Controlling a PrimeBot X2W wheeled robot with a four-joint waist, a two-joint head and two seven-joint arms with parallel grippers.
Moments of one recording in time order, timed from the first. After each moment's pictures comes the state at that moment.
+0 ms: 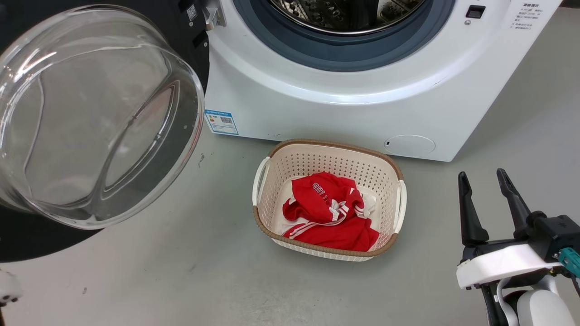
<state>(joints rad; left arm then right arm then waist) -0.08 0.37 0.38 0.21 -0.27 0.07 -0.26 -0.10 -0.05 -0.04 0.06 0.09 0.13 -0.18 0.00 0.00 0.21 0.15</state>
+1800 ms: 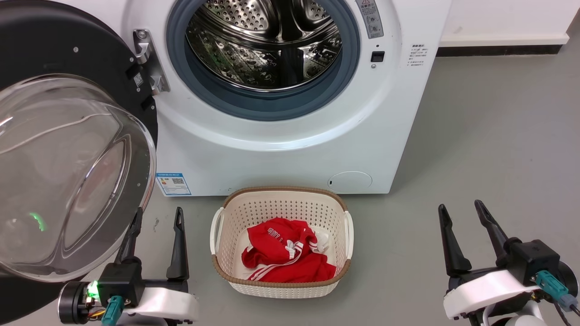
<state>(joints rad) 0.01 0.05 0.03 0.03 -0.01 -0.03 -0.26 -0.02 -0.05 0.01 0.08 0.08 0.13 -0.17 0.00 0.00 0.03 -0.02</state>
